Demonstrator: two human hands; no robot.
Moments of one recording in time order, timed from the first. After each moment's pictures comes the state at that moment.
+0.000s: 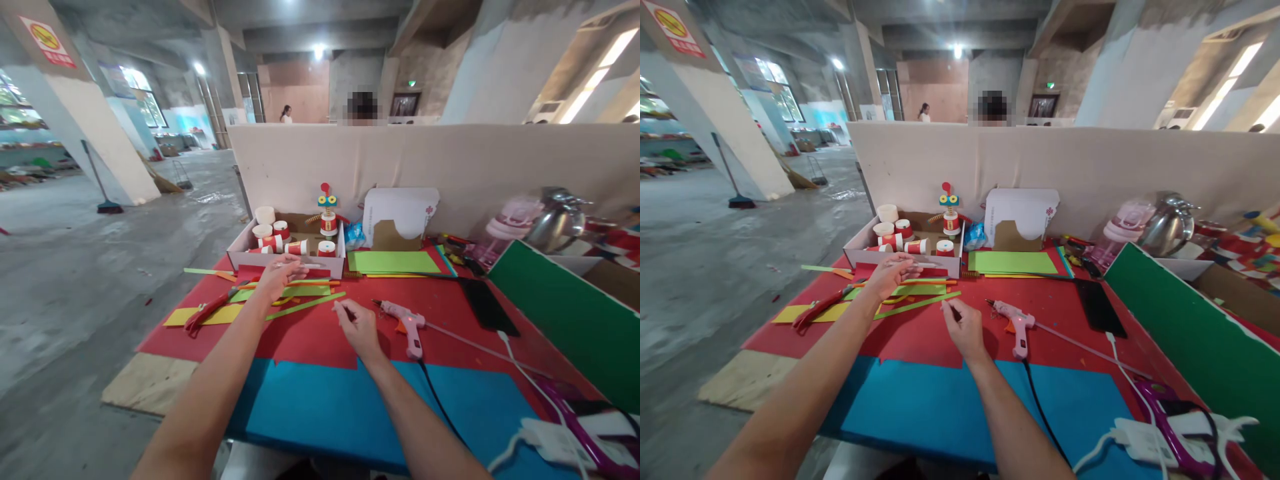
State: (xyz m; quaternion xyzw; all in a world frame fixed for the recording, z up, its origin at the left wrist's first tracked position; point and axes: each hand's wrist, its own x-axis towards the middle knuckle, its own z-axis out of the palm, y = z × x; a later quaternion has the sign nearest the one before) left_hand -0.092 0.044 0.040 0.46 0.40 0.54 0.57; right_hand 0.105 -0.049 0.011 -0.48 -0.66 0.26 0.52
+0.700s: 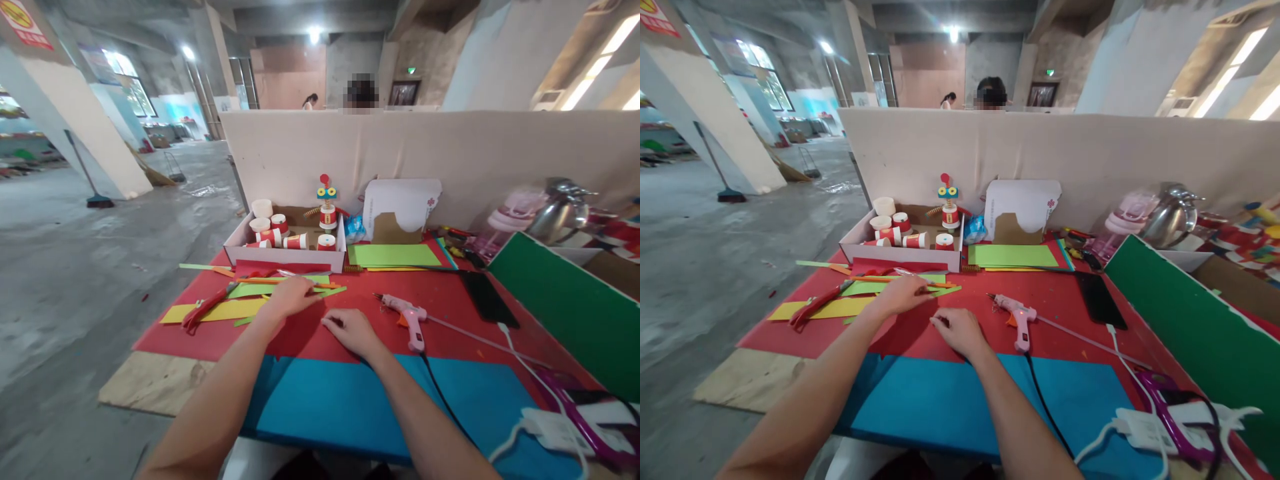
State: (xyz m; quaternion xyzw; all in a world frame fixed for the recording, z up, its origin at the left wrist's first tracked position) left_hand -0.073 0.015 0.037 0.84 0.52 0.09 0.10; right_hand 0.108 -0.048 0.004 -0.49 -0.79 0.28 0.25
